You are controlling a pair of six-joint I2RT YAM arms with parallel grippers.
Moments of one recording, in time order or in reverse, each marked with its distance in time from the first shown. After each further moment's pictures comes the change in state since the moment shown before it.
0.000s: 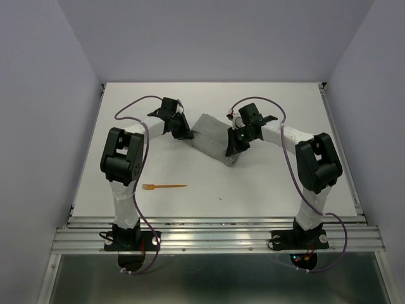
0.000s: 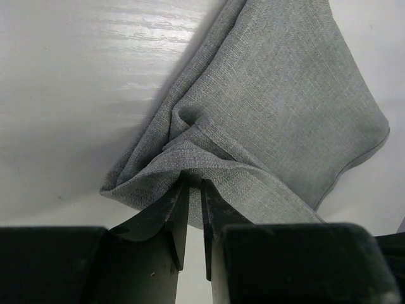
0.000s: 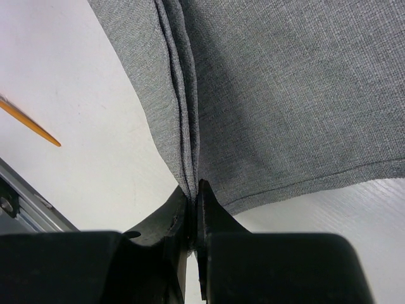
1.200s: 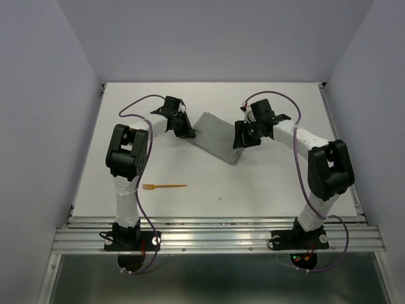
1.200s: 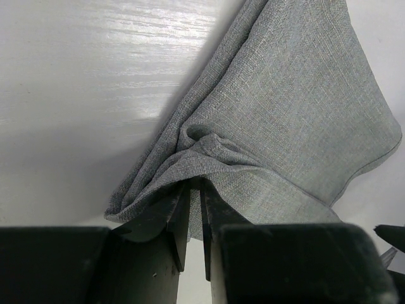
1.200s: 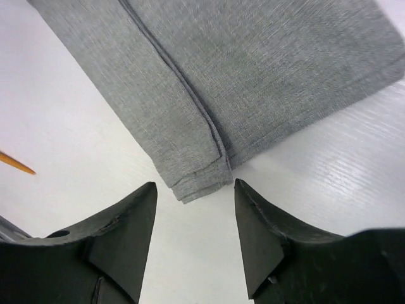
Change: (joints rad) left arm 0.000 0.103 0.094 -0.018 0.011 0.010; right arm -0.063 -0.080 -0.019 -0.011 0.138 0.007
